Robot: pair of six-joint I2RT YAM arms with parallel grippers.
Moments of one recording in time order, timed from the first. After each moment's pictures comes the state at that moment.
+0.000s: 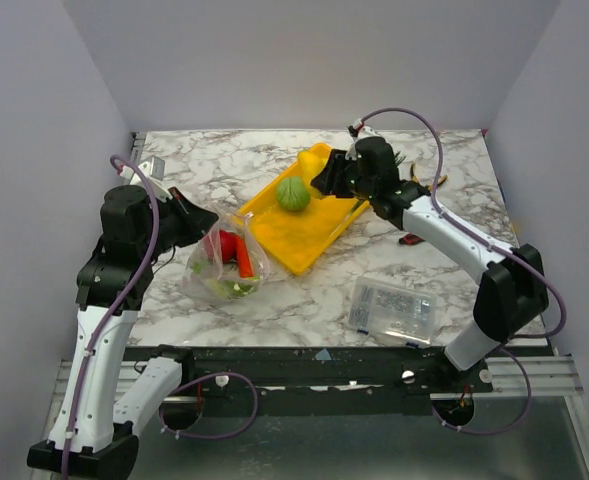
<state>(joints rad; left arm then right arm) -0.16 0.81 1.15 -0.73 0.27 -0.61 0.55 1.66 1.35 -0.16 0.00 0.46</state>
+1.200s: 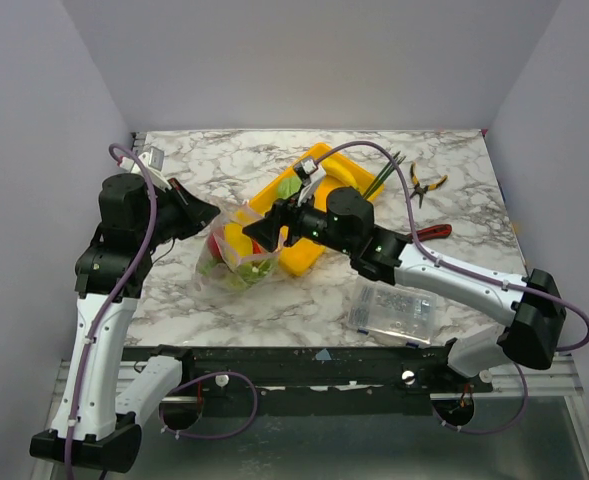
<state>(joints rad) -0.13 0.88 1.23 -0.75 0.33 -0.64 0.99 1.45 1.17 0.22 -0.09 0.46</state>
